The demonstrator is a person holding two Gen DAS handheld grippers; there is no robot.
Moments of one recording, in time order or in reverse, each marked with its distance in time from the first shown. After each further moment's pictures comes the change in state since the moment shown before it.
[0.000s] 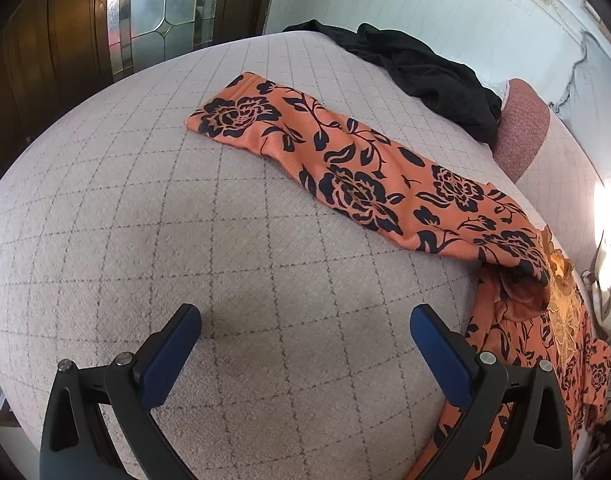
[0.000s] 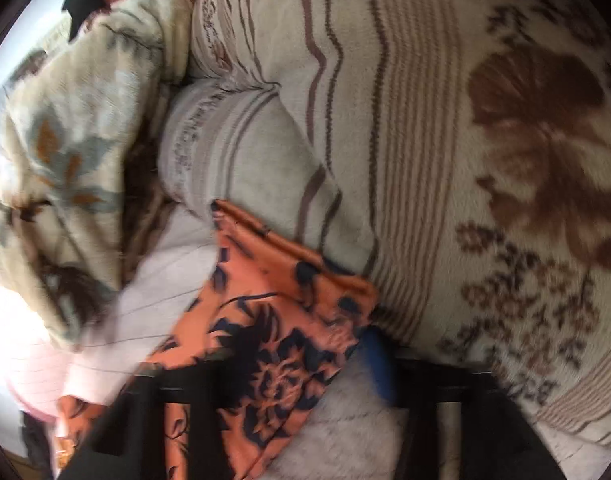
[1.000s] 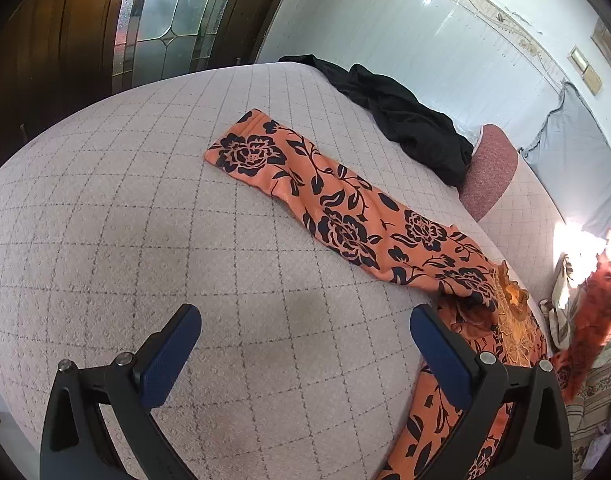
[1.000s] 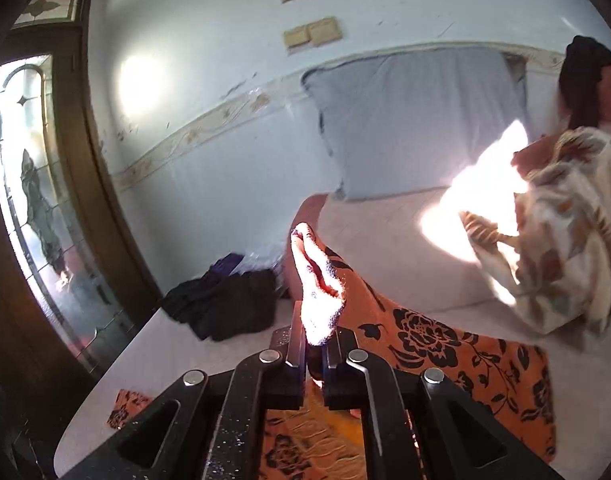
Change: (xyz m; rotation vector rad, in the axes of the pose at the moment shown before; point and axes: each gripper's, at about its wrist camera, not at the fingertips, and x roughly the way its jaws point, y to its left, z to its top) left arm -0.038 0.031 0.005 -0.073 -0.085 -0.158; right arm -0.264 0.417 -0.285 -0.786 -0.143 0.791
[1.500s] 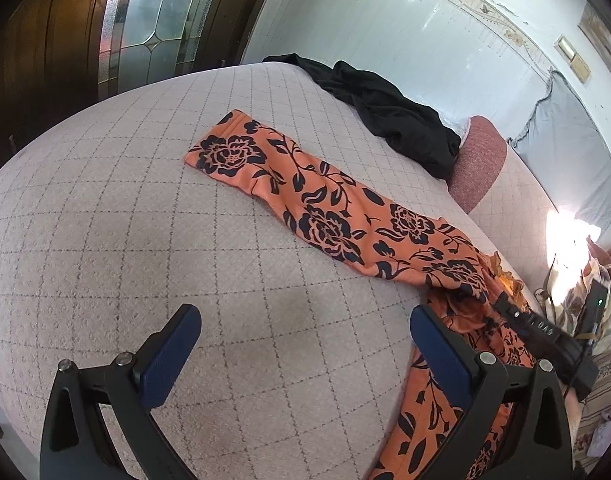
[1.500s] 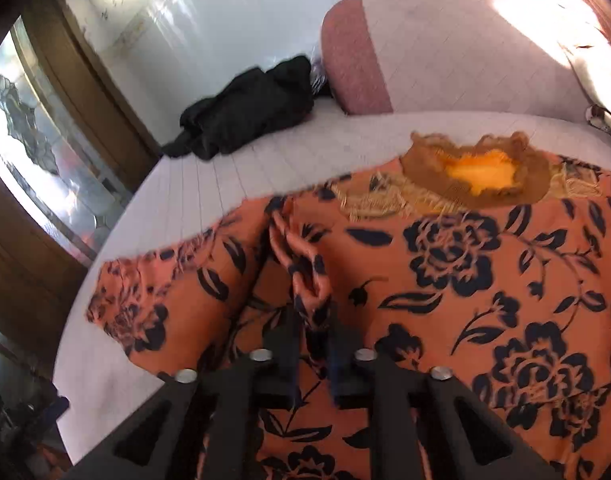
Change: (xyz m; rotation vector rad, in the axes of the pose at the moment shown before) left arm 0.002 -0.013 -0.004 0.044 -0.002 -0.025; right arm 0.133 0.015 -0.170 0.048 0.451 0.070
